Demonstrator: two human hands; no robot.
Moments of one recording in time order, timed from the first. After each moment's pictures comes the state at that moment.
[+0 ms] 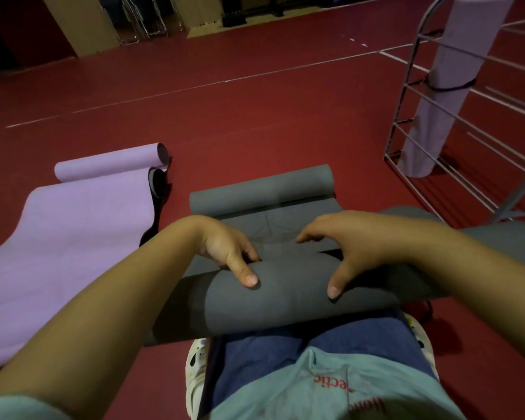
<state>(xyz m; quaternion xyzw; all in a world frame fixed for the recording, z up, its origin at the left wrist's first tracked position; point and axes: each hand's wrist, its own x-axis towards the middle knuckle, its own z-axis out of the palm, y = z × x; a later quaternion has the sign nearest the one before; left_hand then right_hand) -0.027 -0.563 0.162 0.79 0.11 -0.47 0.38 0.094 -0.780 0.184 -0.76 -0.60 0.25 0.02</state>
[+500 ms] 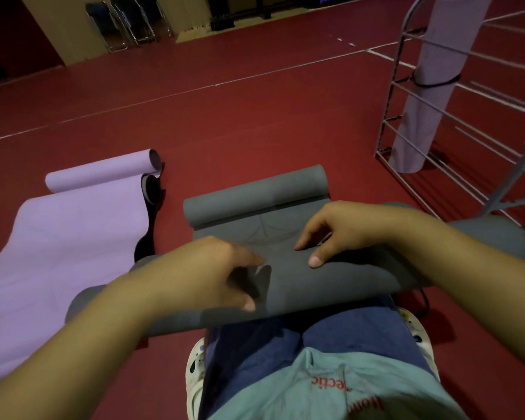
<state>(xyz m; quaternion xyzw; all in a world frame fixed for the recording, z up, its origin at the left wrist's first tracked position) -0.093 -0.630 0.217 0.98 0.05 -0.13 0.11 0.118 -0.774 0.171 -0.75 -0.54 0.34 0.16</state>
